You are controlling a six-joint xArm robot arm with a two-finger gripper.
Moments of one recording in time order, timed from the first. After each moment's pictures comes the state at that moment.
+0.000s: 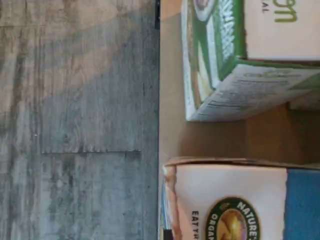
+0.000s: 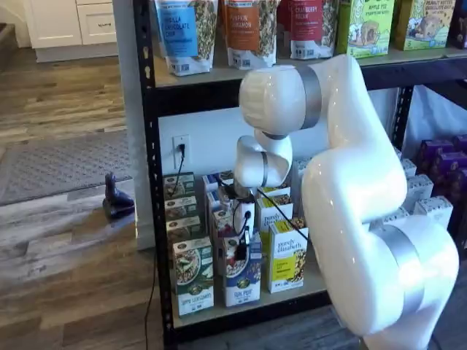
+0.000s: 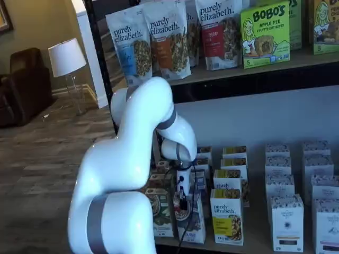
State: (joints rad) arm 0.10 1.03 -1.59 0.21 0.59 -1.65
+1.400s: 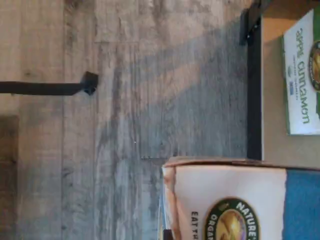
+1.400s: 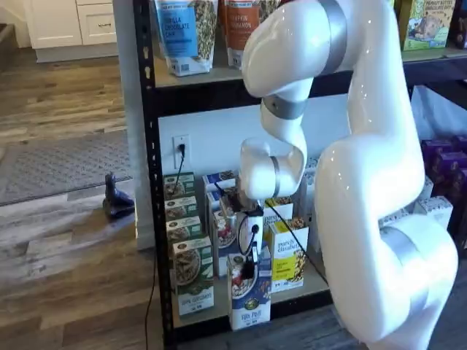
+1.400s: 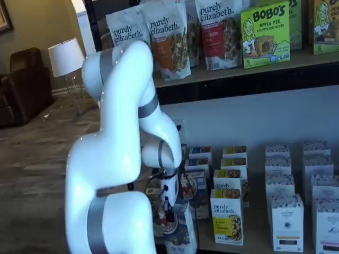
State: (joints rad) arm 0.19 0.60 -0.94 0.23 0.36 -1.59
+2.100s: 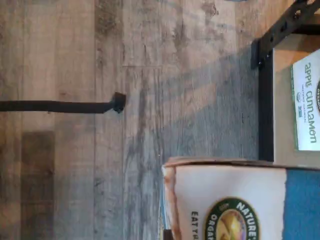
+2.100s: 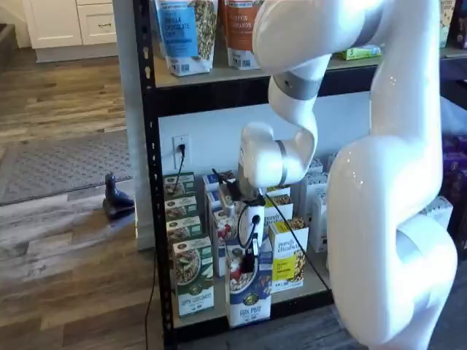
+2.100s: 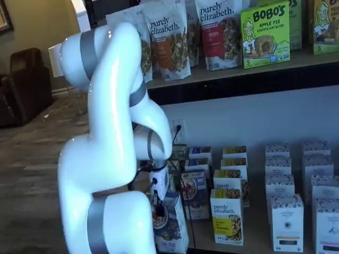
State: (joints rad) arm 0.25 0.34 -0.72 0.21 0.37 -1.51
